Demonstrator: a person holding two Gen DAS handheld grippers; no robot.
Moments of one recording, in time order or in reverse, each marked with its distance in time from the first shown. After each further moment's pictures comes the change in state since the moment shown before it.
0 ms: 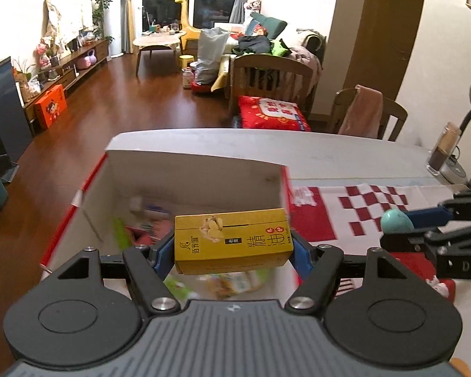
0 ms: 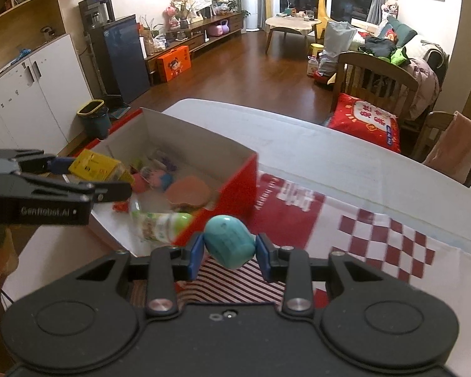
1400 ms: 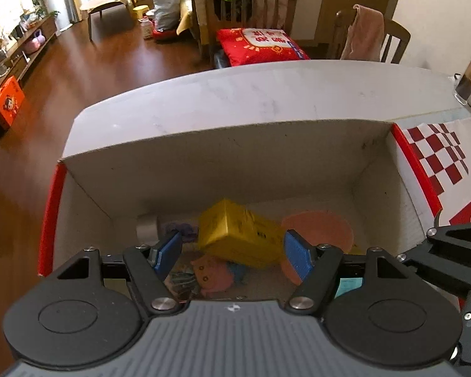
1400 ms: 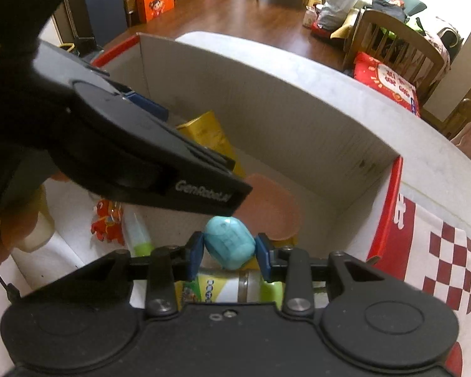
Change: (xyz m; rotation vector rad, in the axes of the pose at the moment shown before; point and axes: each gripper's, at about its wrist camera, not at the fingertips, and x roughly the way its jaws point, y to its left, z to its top) left arm 0.169 0.073 0.037 0.205 0.266 -0.083; right arm 0.185 0.099 0.040 -0.016 0.245 -0.138
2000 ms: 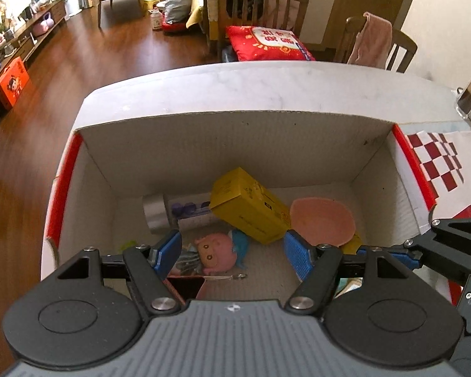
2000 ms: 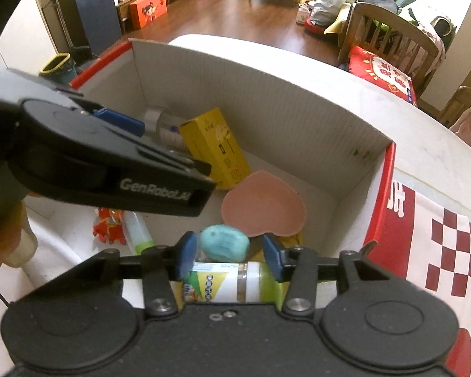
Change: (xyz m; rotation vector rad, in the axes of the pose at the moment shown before) left arm -0.018 0.013 -0.014 -0.083 0.000 -0.011; right arm -0.011 -0.012 -0.003 0.053 -0.031 0.026
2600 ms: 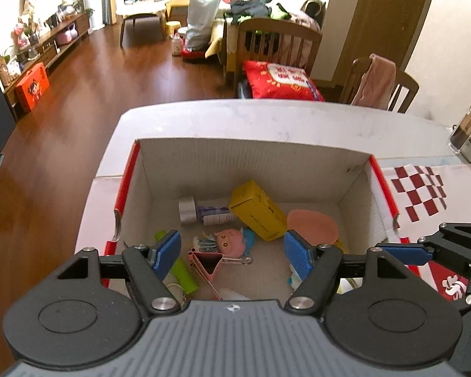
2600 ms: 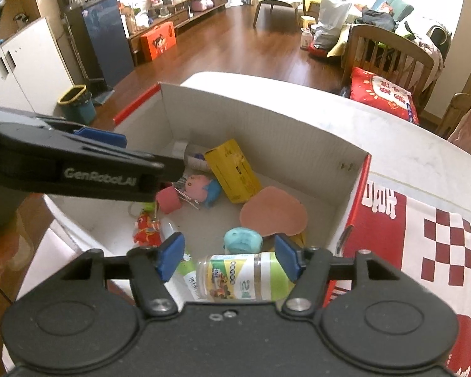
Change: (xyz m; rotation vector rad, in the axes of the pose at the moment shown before) left arm -0.070 0.009 -0.018 -0.073 -0.133 0.021; right arm -0.053 -0.007 -0.013 0.042 -0.119 0.062
